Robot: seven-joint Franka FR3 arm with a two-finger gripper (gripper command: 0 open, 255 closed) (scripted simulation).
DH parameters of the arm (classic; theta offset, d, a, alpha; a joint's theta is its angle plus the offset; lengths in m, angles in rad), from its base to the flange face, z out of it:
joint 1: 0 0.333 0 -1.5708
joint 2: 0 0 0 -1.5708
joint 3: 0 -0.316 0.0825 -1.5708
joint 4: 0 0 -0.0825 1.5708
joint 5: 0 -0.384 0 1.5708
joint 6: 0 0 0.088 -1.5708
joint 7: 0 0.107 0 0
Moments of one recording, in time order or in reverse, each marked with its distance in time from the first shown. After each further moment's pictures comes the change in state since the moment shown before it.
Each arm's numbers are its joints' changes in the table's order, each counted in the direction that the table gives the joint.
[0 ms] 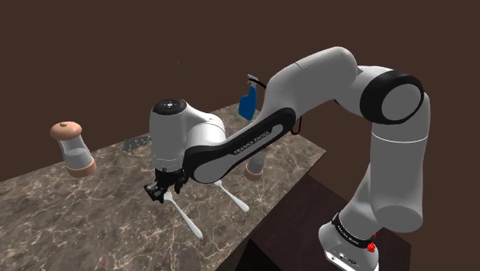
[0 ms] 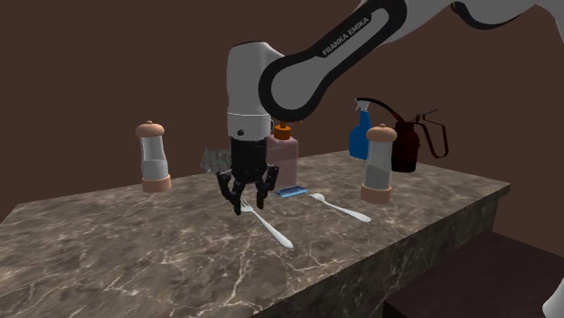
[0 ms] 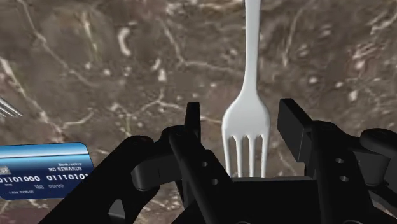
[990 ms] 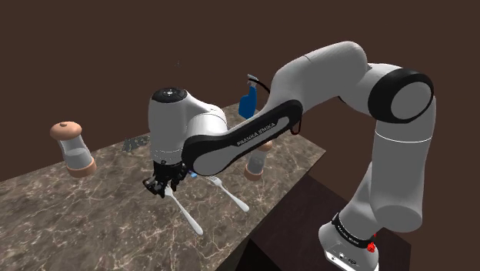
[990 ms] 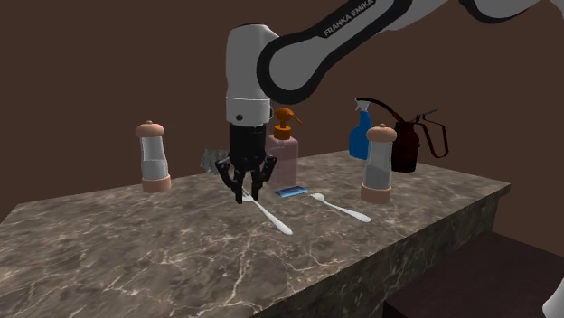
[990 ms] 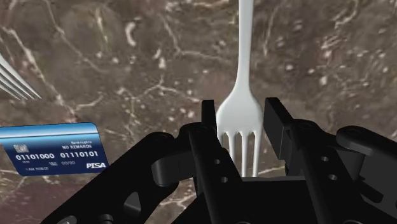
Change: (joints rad) arm -0.011 -0.039 -0.019 0.017 -0.032 0.044 -0.021
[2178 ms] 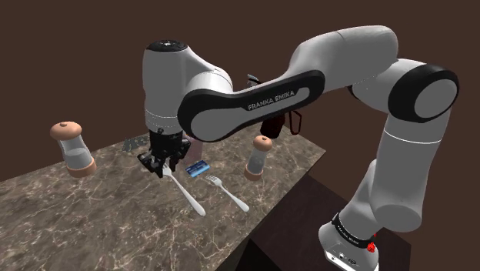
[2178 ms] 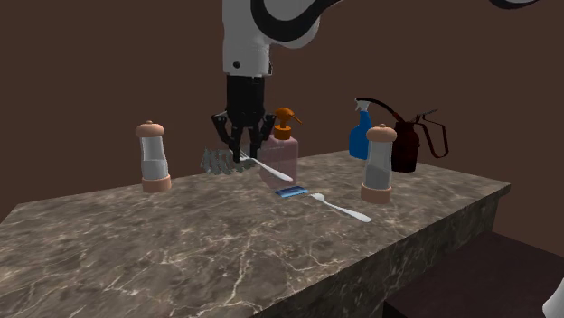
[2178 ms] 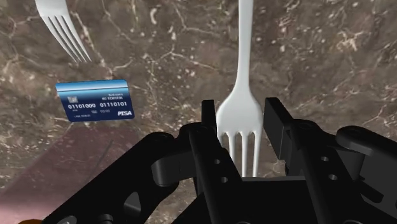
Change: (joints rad) arm -0.017 -0.094 -0.032 0.118 -0.069 0.199 -0.050
